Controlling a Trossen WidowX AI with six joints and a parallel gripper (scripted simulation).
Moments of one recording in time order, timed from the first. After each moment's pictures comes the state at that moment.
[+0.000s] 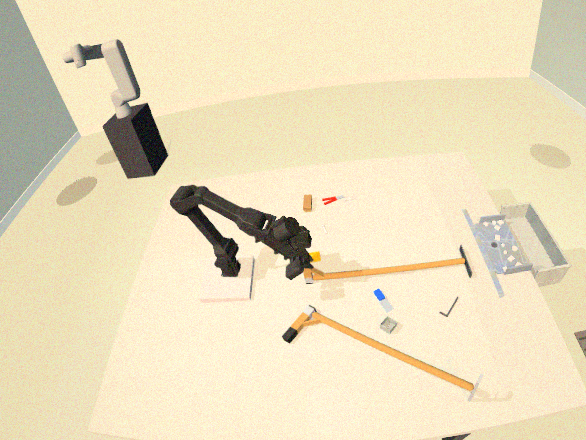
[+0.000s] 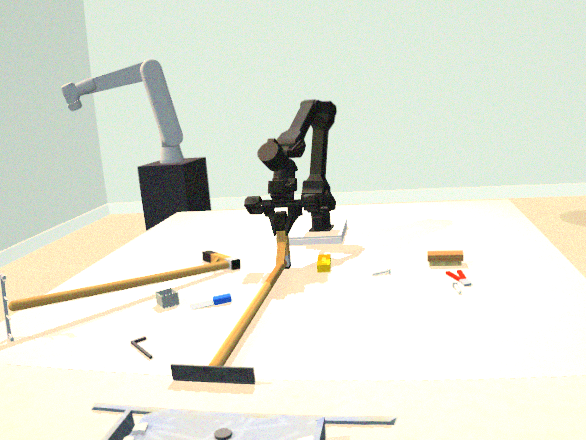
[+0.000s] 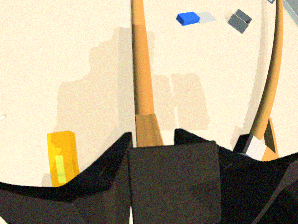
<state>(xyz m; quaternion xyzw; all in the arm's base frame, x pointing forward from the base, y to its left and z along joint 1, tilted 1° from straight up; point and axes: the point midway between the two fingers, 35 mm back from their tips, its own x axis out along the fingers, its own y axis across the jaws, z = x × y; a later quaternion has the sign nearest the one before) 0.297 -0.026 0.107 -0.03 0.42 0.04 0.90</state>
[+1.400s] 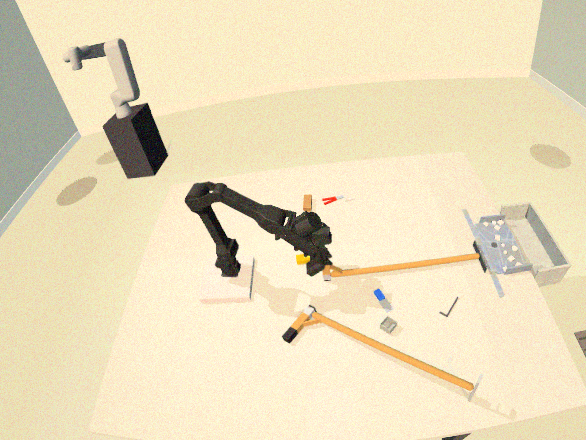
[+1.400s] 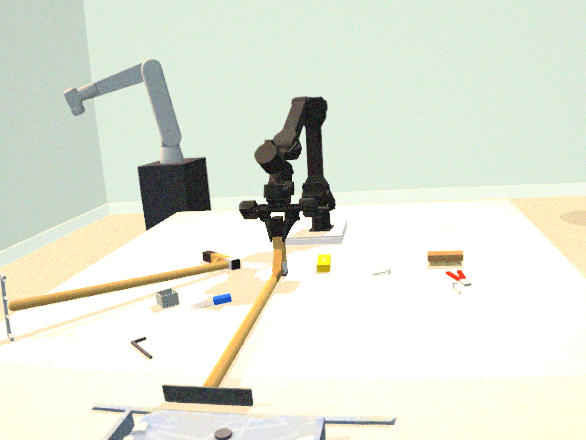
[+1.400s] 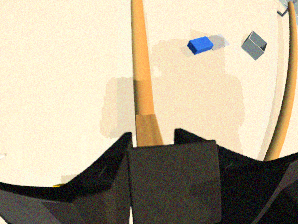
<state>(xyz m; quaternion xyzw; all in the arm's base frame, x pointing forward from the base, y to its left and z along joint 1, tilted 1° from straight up) 0.360 -0.014 0.113 -0.04 0.42 0.05 0.91</state>
